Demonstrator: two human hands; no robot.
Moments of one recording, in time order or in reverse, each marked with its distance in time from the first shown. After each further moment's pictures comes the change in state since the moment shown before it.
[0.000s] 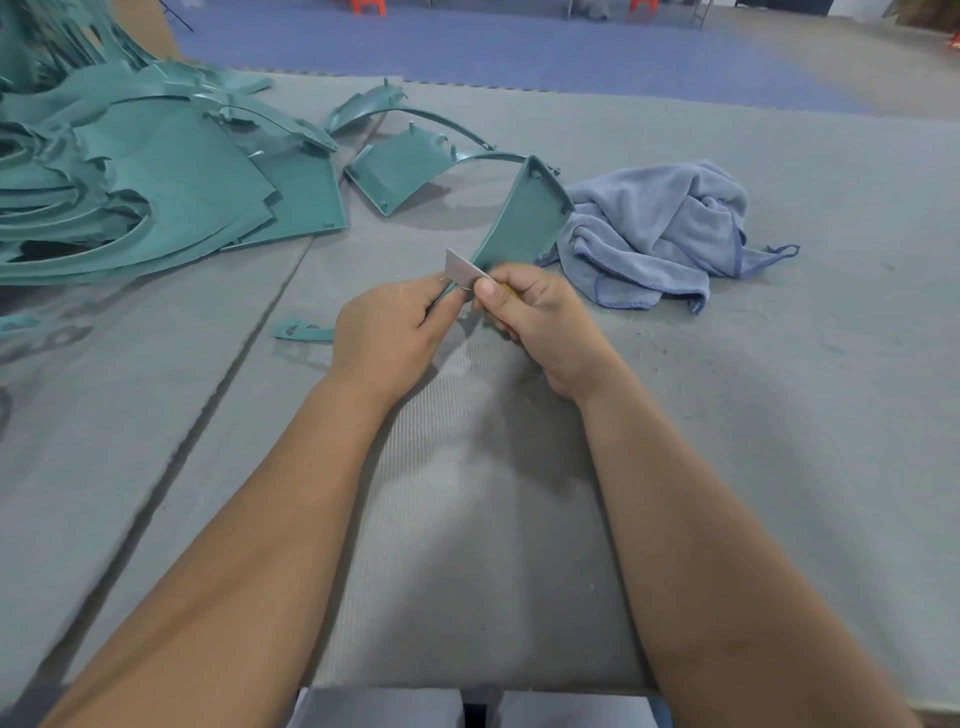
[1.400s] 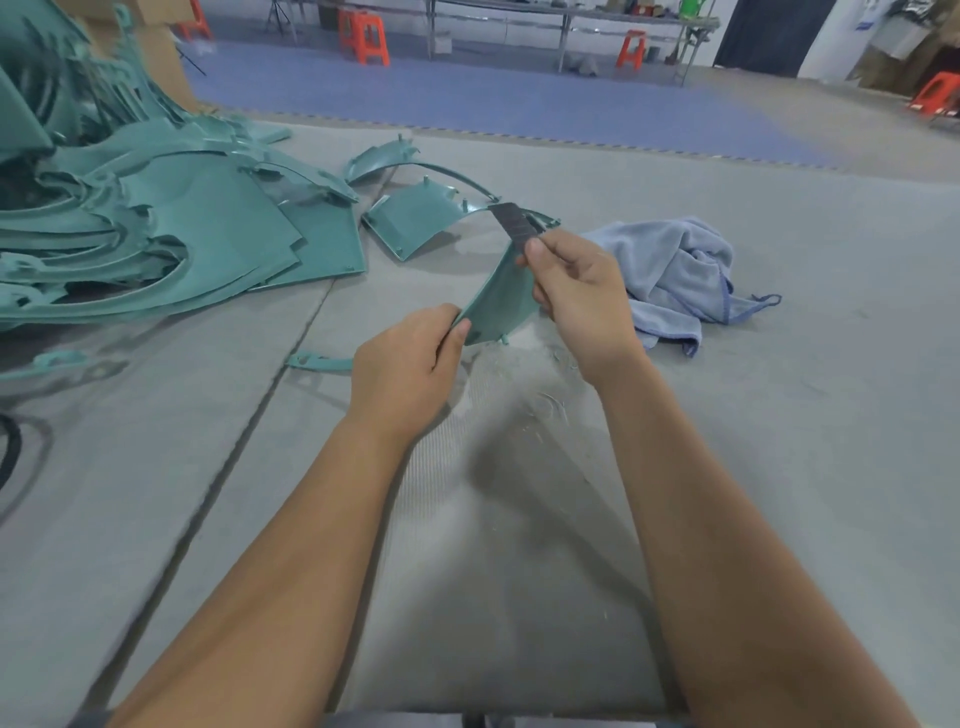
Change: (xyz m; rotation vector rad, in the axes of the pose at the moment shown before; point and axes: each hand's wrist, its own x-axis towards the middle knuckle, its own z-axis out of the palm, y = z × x) left_hand -0.003 0.001 -0.008 0.041 0.046 0.021; right_hand 0.021 -0.050 -0.011 -0.107 0.257 -0.099
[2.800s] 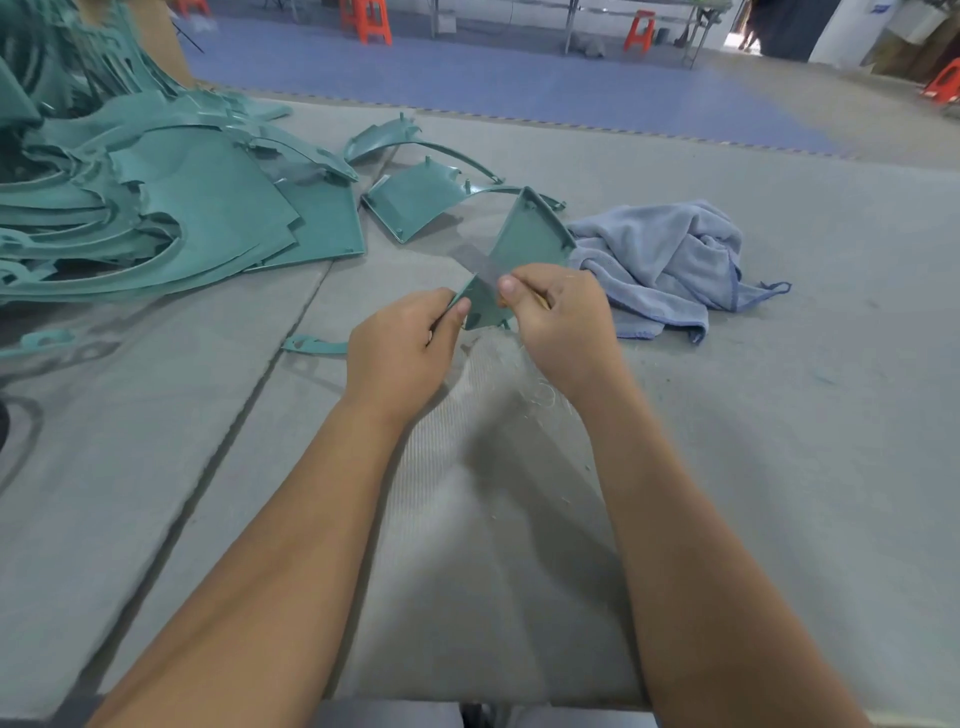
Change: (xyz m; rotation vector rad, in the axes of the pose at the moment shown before) left_hand 0.002 -0.002 0.002 -0.107 0.048 -0.033; right_hand -0.029 0.003 0.013 -0.385 -0.046 -0.065
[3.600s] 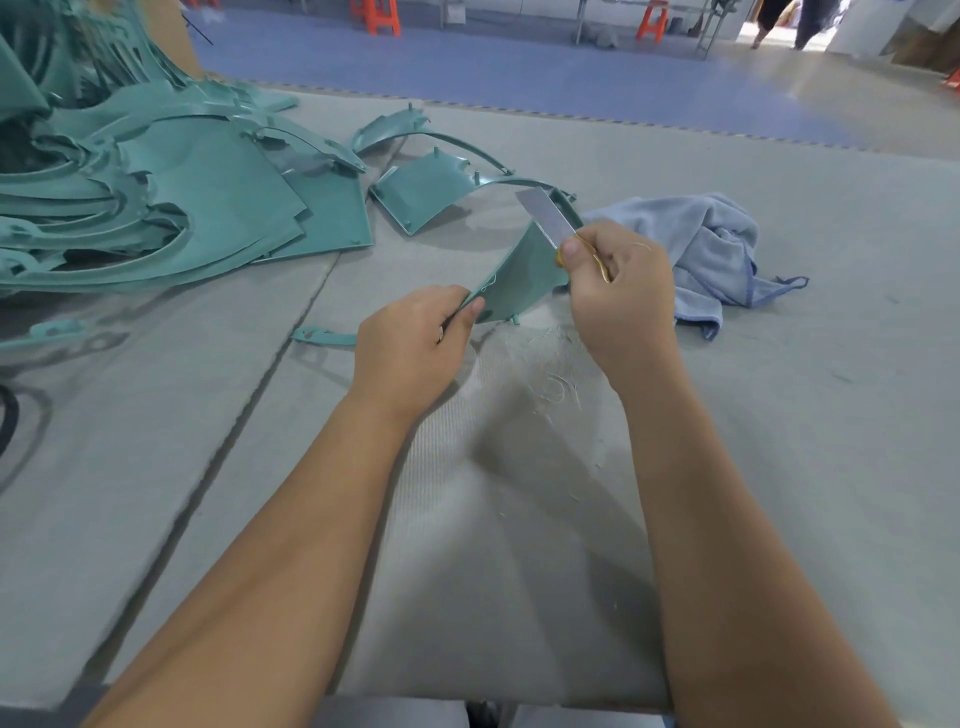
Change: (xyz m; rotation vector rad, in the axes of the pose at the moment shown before) left_hand -0.002 0.003 -0.002 0.027 -0.027 0.041; right_hand 0.003 -0.004 -0.022 -0.003 0.196 0.035
